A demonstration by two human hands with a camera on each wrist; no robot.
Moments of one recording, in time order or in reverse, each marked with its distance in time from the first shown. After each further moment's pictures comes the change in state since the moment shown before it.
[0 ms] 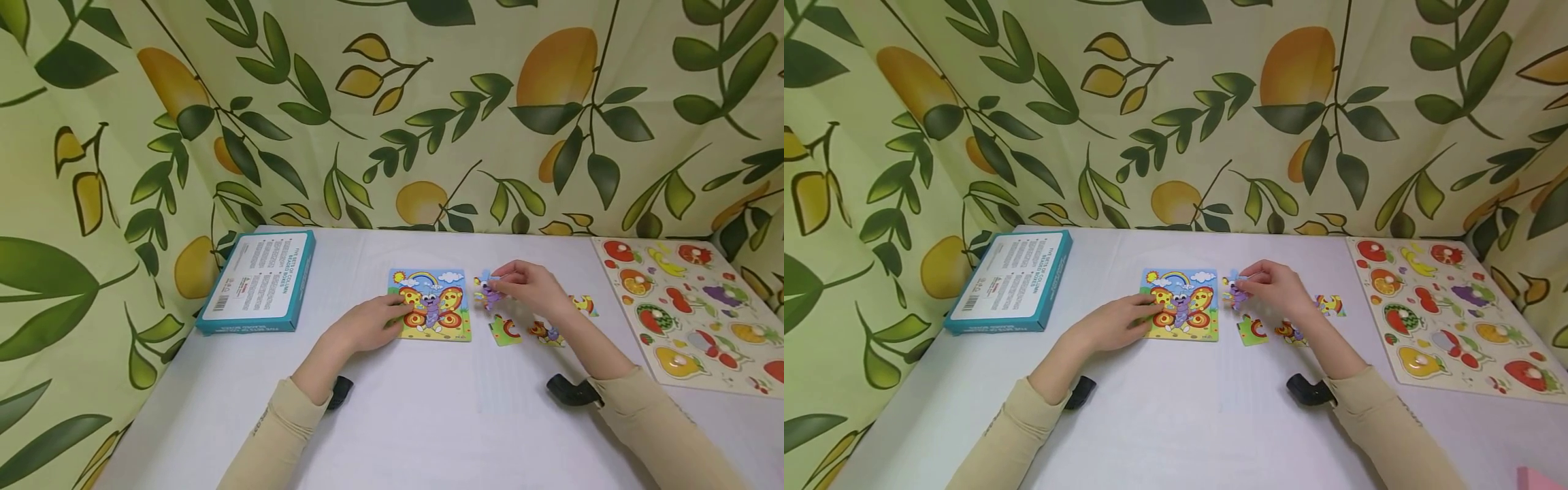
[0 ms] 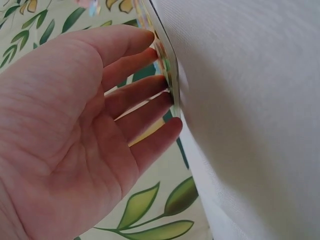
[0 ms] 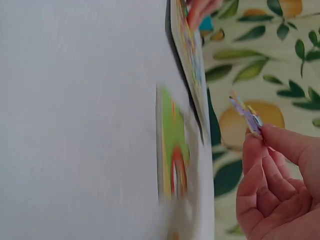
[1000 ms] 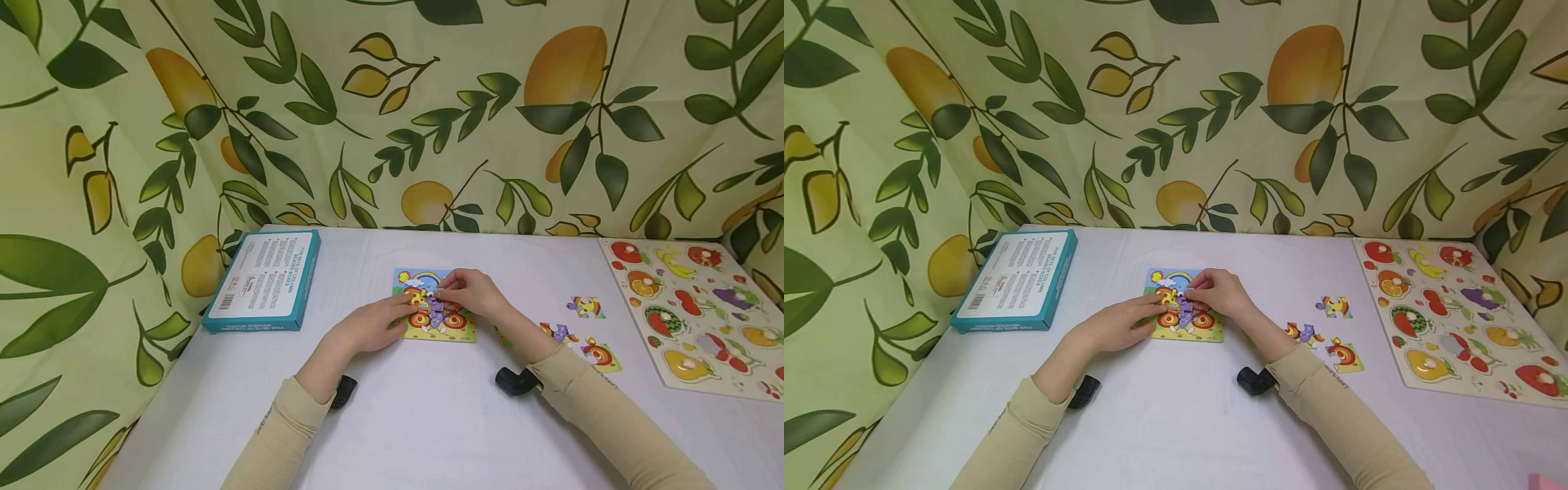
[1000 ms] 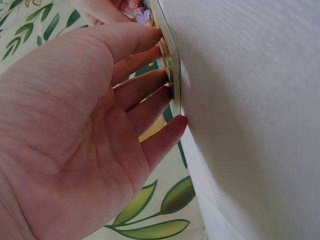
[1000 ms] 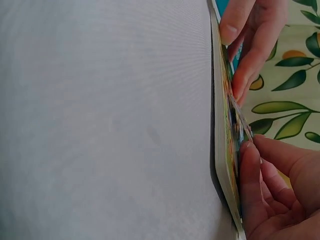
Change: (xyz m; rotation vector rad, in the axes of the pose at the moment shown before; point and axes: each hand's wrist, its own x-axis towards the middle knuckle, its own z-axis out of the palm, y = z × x) left_hand 0.000 -0.007 0.003 -0.046 -0.044 0.001; right_hand 0.034 -0.040 0.082 0.064 -0.117 -0.005
